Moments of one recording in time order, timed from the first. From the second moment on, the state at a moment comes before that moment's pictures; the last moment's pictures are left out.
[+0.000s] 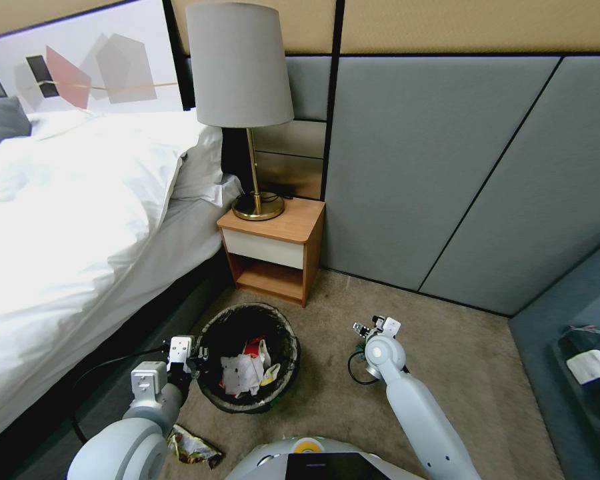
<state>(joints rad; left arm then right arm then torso) 1.81 -1.31 -0.71 -2.50 -0.34 0.71 -0.11 -1.11 1.31 0.29 1.66 1.01 -0.47 0.94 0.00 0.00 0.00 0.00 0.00</state>
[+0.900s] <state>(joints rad) 1.82 -1.30 -0.71 -2.50 -0.33 0.71 -0.11 -1.03 1.35 0.29 1.45 0.97 -0.44 0.86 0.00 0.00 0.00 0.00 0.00</state>
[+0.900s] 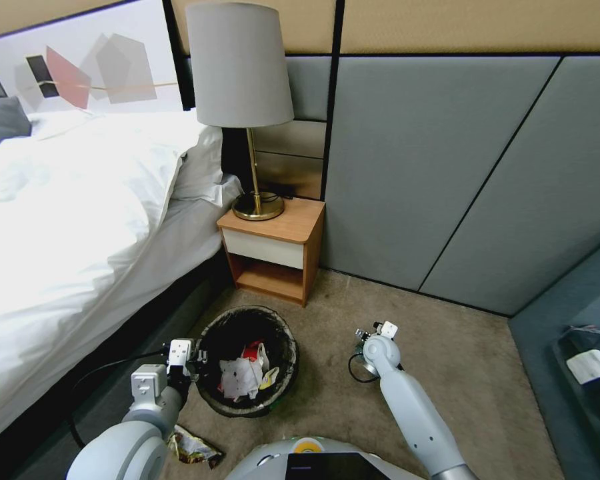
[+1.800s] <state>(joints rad) 1.83 -1.30 -0.71 -2.50 -0.33 0.70 -0.11 -1.01 1.37 0.29 1.35 0.91 -0.41 0.83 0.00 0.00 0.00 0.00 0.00</state>
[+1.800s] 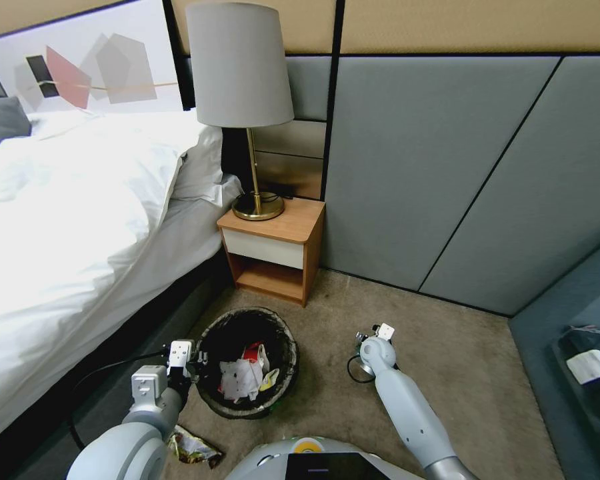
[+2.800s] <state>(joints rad) 1.83 -1.29 -0.71 -2.50 -0.34 0.70 -0.11 -0.99 1.40 0.28 1.24 0.84 -0.39 0.78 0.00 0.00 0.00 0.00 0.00</state>
